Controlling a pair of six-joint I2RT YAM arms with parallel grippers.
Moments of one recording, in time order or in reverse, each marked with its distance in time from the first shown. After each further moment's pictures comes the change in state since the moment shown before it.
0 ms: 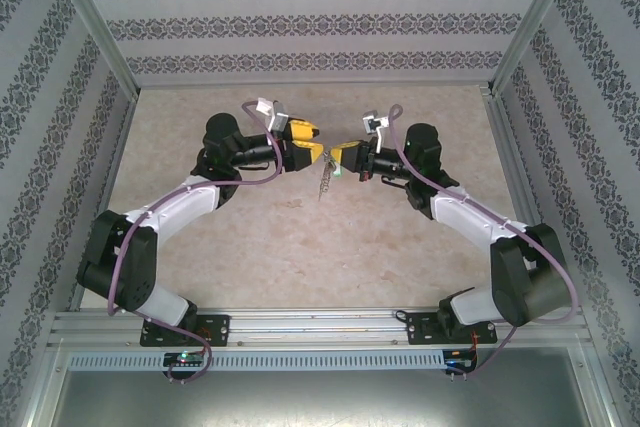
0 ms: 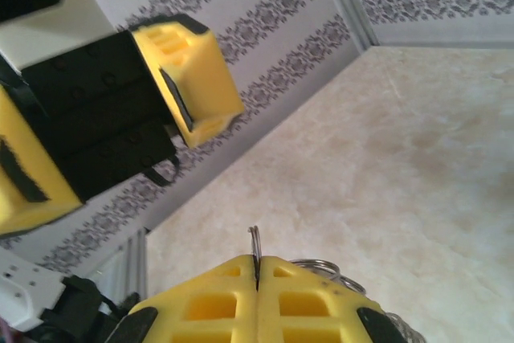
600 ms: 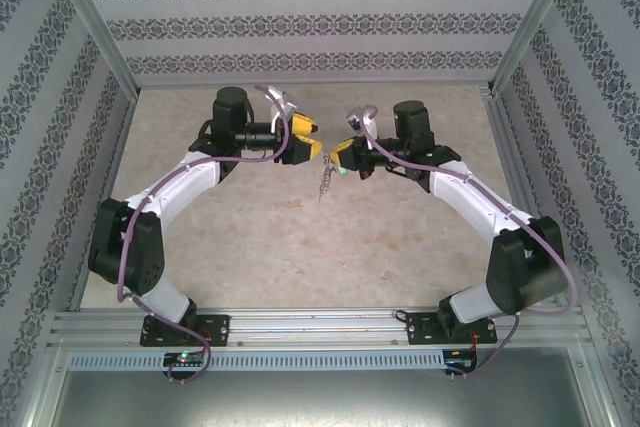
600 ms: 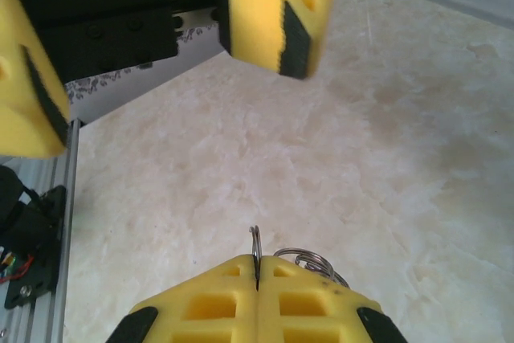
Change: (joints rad) left arm 0.051 0.110 0.246 -0.517 0.113 0.273; right arm 0.000 0.075 0.286 -0.631 -0.009 -0.573
